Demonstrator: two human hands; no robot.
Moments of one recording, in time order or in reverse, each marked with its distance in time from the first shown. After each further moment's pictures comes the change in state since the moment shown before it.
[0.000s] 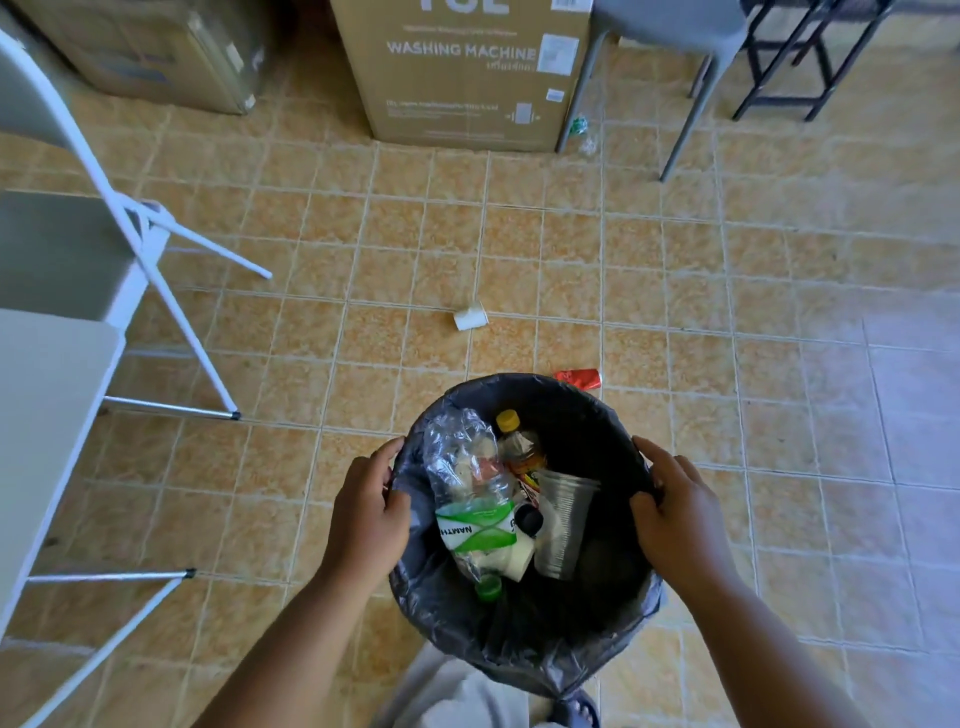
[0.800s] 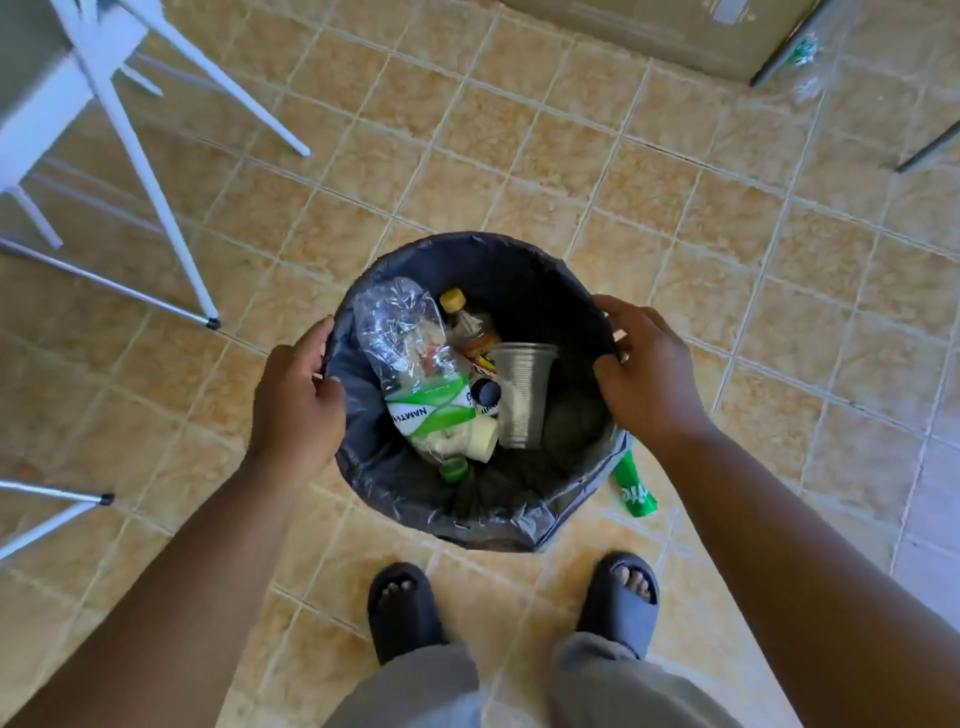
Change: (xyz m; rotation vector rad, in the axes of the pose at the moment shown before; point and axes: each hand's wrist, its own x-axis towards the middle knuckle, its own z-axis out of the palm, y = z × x) left_hand 0.247 -0.155 0.077 0.028 0.374 -0.260; right_hand 0.330 -0.020 0.235 0.021 -0.219 -0.353
